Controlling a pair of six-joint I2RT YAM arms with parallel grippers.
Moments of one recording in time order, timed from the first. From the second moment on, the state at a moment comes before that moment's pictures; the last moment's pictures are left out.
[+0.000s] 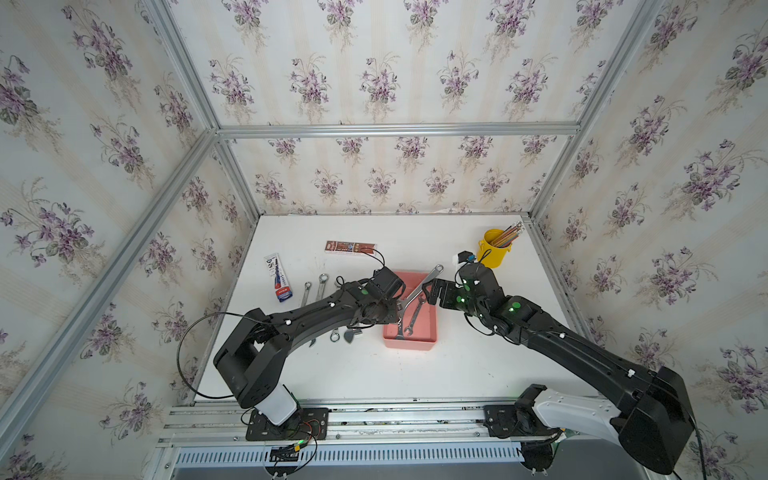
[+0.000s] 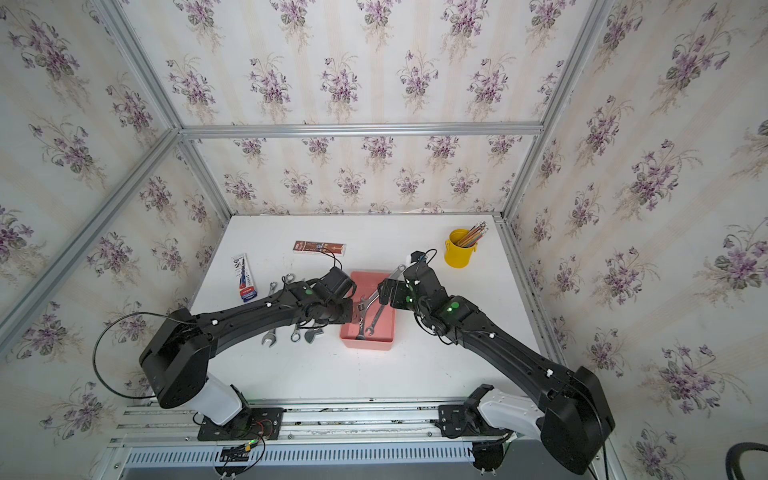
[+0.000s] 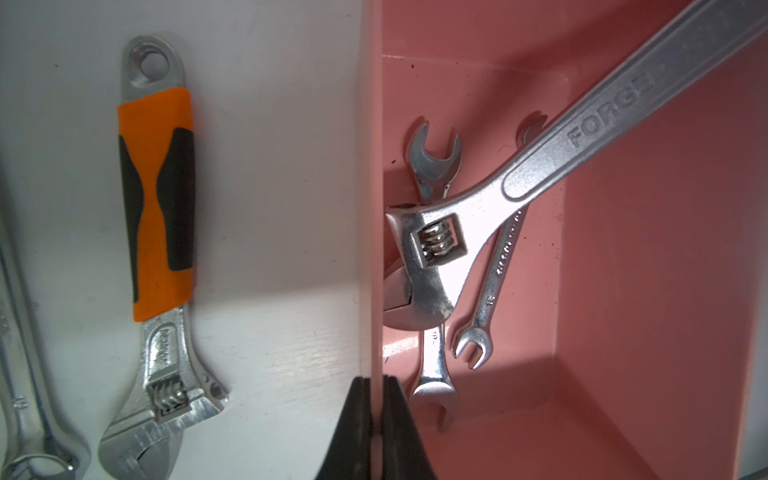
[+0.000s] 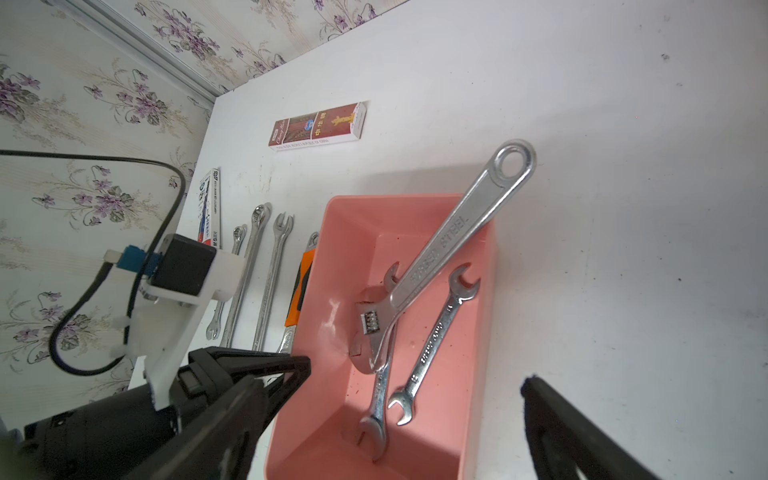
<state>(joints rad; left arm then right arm) -0.78 1.61 1.08 -0.60 -0.07 -0.74 0.68 1.17 0.84 -0.35 0.04 0.70</state>
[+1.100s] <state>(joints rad) -0.62 1.43 1.15 -0.66 0.02 -0.28 0.80 1.58 1.16 -0.52 0.15 1.12</state>
